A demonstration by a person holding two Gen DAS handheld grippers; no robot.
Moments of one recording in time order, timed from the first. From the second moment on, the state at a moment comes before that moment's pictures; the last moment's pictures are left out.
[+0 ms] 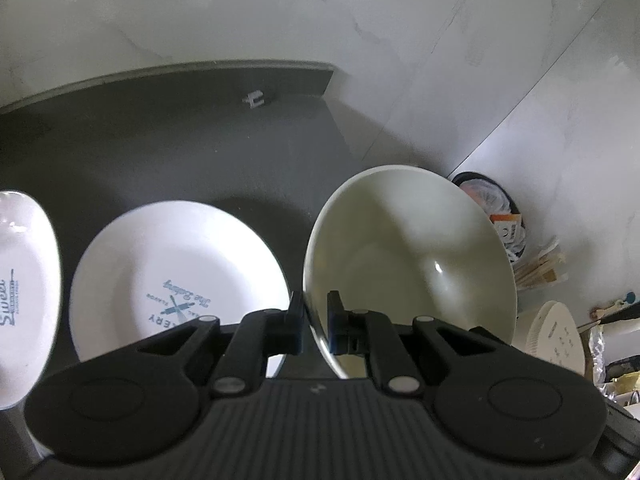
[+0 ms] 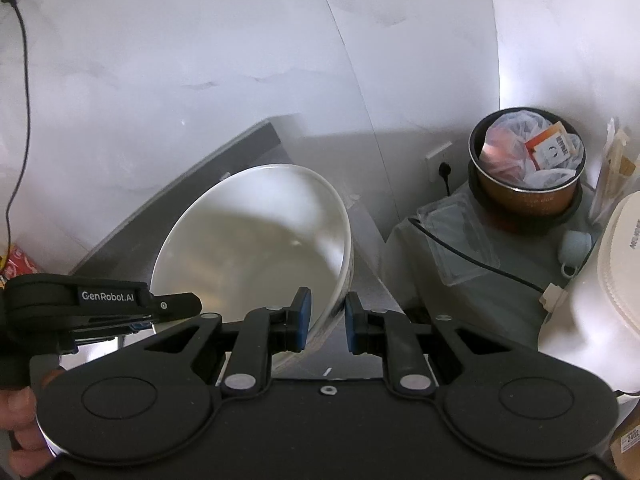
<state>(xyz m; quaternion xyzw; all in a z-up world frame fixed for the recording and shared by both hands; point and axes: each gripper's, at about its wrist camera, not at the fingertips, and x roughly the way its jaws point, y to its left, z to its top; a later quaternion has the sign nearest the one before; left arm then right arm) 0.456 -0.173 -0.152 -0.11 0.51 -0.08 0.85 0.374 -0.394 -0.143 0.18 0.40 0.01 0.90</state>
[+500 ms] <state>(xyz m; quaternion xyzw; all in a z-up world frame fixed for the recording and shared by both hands) 0.414 -0.126 -0.109 -0.12 0.49 -0.11 0.86 0.329 -0.342 -0.099 0.17 0.36 0.00 0.92</state>
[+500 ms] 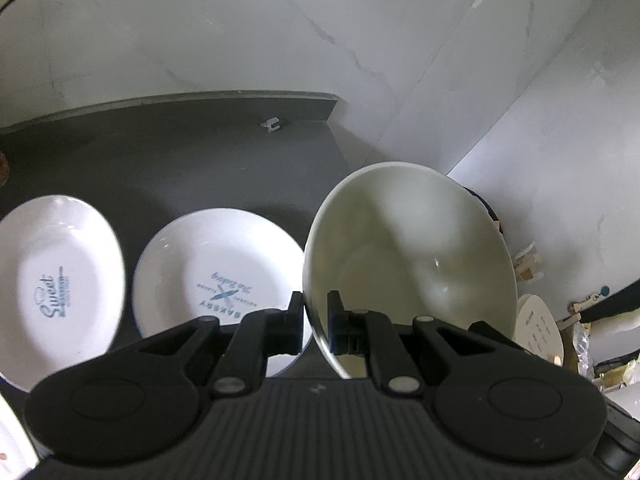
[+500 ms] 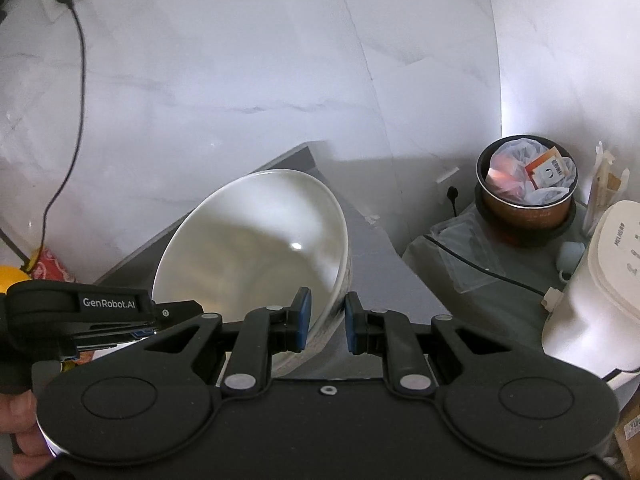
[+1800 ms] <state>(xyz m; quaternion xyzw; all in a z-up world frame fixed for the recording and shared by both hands) 0.302 -0.036 -0.121 -0.10 0.51 -0.13 0.84 0.217 -0.233 -0.102 0.16 0.39 -0.02 0.90</state>
